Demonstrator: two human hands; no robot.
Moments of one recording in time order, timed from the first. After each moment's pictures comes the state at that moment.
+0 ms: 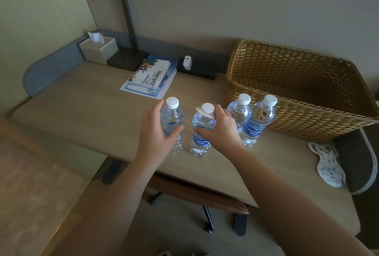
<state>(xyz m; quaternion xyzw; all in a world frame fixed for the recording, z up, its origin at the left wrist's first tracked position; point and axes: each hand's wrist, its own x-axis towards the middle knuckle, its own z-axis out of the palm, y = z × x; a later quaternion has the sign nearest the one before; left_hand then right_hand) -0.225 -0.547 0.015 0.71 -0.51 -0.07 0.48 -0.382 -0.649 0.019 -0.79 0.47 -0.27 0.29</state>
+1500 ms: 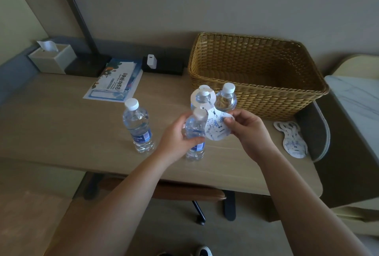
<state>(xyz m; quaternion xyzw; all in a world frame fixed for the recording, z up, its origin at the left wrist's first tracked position) -0.313 -0.604 -0.011 0.58 -0.55 -0.40 0.45 -0.518 -0.649 0.026 -0.53 0.40 -0.45 0.60</state>
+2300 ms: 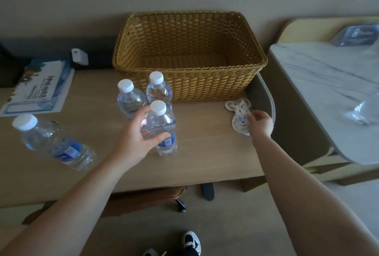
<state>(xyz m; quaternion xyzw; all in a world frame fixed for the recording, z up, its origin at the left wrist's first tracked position) -0.376 -0.636 -0.018 0.52 -0.61 -0.41 0.44 -0.708 -0.719 -0.080 -0.32 0.78 -0.44 0.30</state>
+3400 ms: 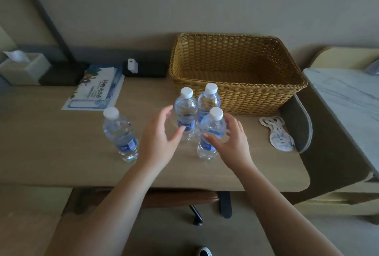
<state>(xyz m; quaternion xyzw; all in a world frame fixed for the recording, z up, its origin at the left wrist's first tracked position) -0.317 -0.593 0.022 0.62 -0.63 -0.13 0.45 -0.510 -0.624 0.000 -0.65 0.57 -0.40 0.30</state>
